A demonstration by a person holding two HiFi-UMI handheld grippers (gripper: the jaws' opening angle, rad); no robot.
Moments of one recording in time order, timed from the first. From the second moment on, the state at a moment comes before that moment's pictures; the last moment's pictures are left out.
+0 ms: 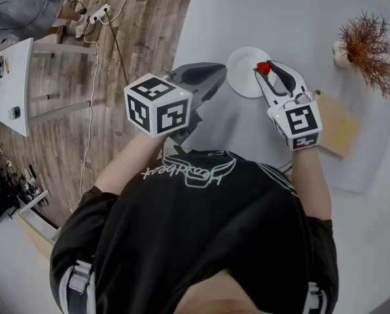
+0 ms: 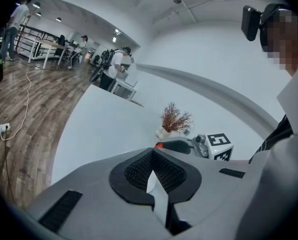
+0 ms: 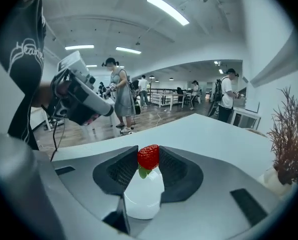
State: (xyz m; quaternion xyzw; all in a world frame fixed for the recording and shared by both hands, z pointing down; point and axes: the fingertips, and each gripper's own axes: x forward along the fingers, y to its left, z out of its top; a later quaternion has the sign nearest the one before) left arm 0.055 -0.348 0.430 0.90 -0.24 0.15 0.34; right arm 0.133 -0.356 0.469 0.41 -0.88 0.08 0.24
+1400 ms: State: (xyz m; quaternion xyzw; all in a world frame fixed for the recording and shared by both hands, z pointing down) left arm 0.052 -0.347 0.459 0.88 -0.24 0.16 0.37; right arm 0.119 -0.362 0.573 0.37 -0.85 0.07 0.36
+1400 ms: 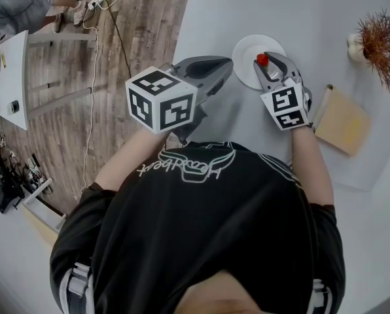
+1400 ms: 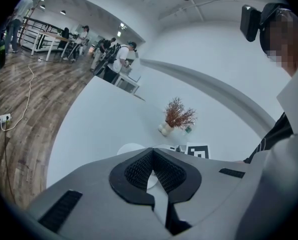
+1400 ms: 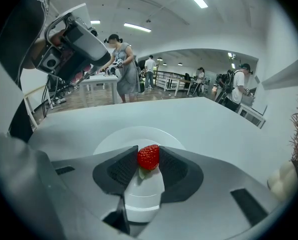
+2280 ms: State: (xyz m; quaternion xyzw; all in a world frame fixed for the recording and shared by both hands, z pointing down) left arm 0.040 -0.331 0.452 0.88 -0.25 0.16 0.37; right arm 0.120 -0.357 0.565 0.39 -0.84 0.06 0.37
